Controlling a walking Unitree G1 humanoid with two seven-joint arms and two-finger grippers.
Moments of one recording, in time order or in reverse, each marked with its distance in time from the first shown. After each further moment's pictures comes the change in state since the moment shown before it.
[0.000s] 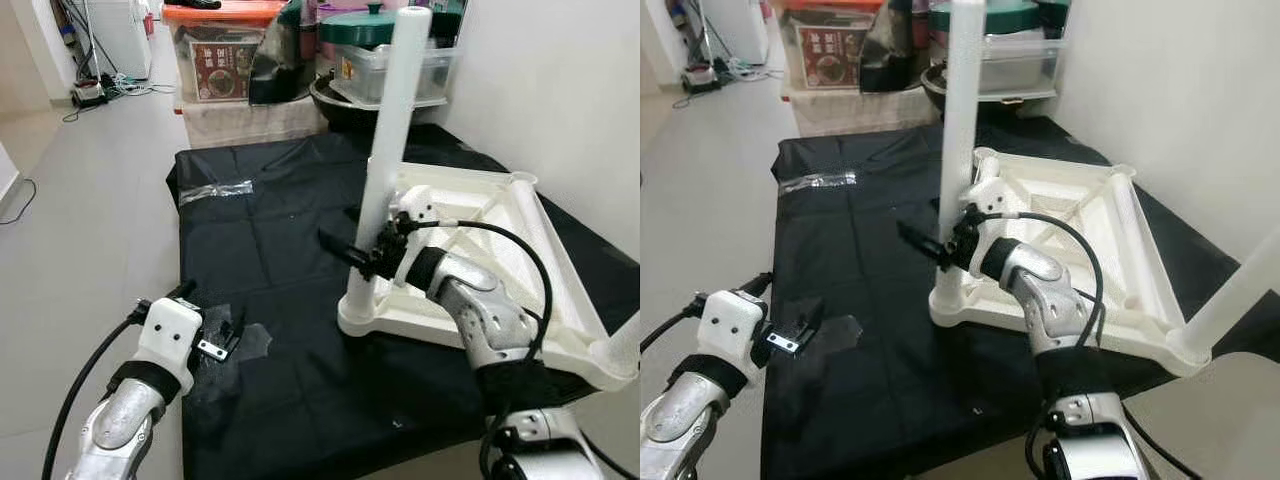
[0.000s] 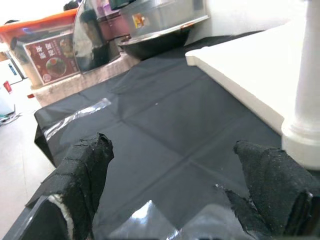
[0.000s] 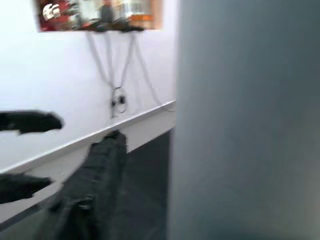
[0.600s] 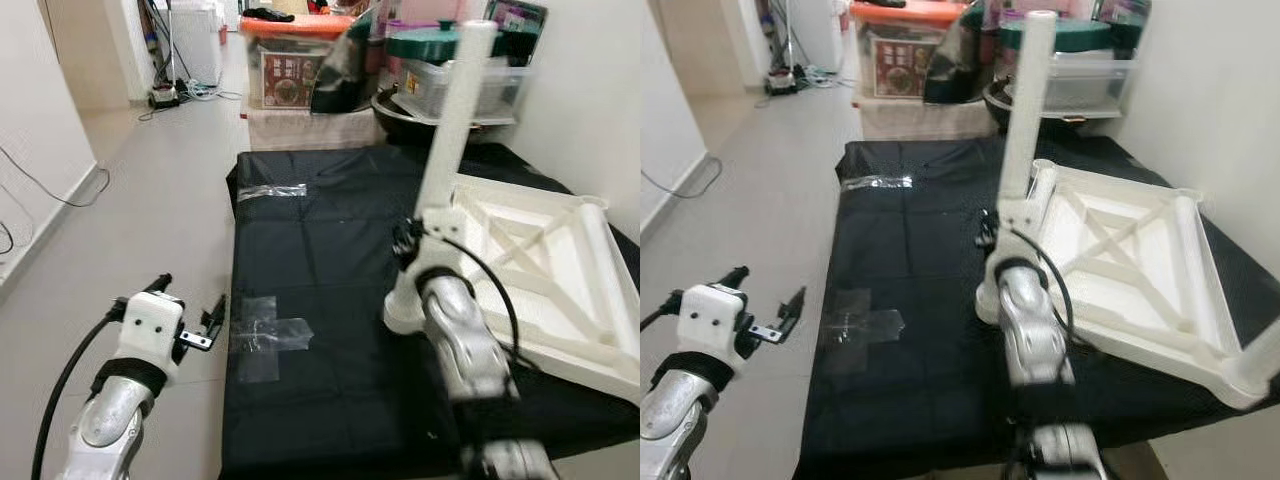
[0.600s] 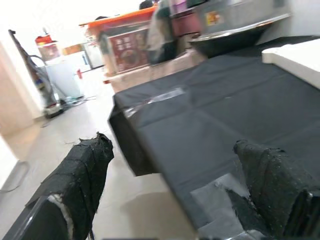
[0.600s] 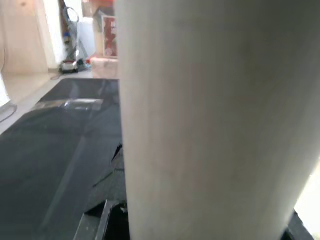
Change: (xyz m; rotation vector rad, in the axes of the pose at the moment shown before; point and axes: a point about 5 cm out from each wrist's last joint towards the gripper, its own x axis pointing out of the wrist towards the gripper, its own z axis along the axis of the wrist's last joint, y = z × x) left arm -0.003 0.012 0.000 -0.017 -0.003 0.124; right arm -0.058 0.000 -0.029 -0.035 0.104 -1.014
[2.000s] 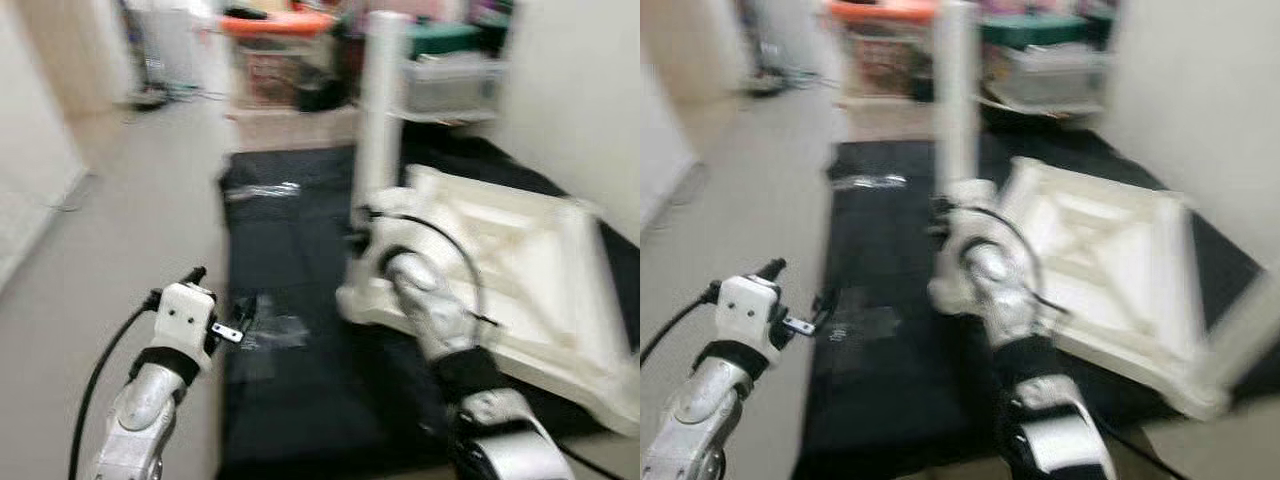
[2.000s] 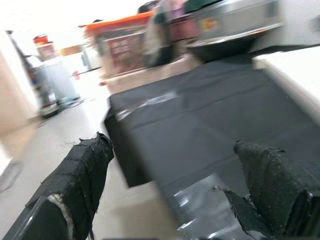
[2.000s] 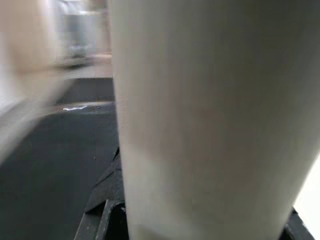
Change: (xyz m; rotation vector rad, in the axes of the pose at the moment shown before) left arm 0.015 -0.019 -0.003 -0.040 -0.007 -0.067; right arm 0.037 -0.016 -0.008 0.060 0.096 -0.202
